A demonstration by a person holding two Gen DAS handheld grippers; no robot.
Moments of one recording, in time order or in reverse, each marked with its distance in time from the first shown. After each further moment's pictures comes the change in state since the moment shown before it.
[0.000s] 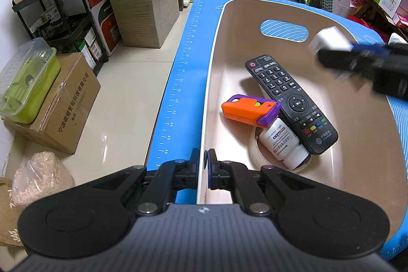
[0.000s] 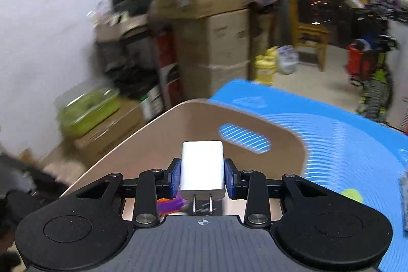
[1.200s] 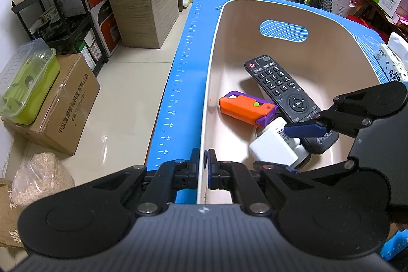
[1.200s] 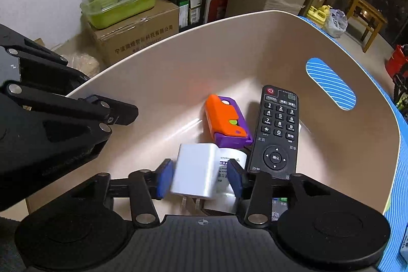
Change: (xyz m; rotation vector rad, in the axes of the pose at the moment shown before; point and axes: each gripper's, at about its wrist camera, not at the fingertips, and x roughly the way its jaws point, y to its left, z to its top) left arm 0.000 0.002 0.001 0.003 -0.001 -0.001; right arm 0.067 0.075 -0.025 -0.295 0.397 0.023
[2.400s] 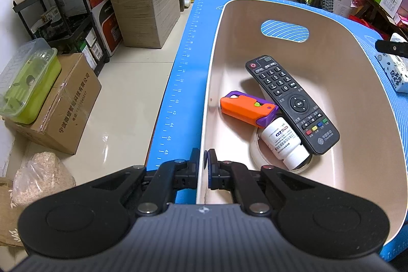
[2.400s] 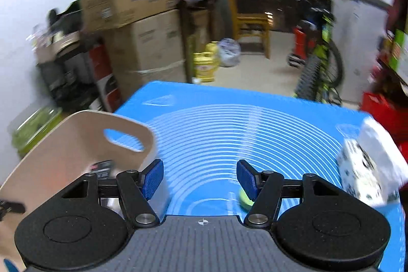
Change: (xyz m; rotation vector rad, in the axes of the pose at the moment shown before) left arm 0.001 -0.002 0.000 -0.003 0.001 0.008; right arm -0.078 -0.214 -0.083 0.523 -0.398 -0.201
